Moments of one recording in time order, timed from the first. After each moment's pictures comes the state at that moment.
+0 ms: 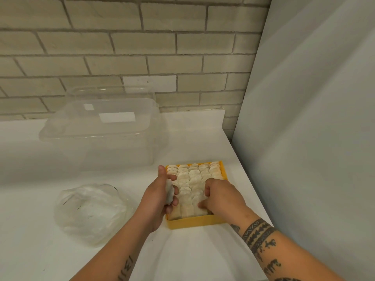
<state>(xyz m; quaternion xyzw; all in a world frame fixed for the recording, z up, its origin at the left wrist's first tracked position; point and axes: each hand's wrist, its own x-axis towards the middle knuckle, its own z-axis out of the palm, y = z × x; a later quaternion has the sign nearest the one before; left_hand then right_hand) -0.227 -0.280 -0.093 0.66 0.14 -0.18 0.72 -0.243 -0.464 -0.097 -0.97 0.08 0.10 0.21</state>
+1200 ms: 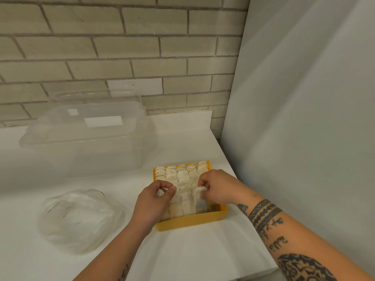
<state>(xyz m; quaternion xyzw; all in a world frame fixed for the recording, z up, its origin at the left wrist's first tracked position) -0.235 -0.293 -0.107 0.82 0.05 -0.07 0.56 -0.235 -0.502 -0.065 -0.97 -0.02 0.14 0.22</state>
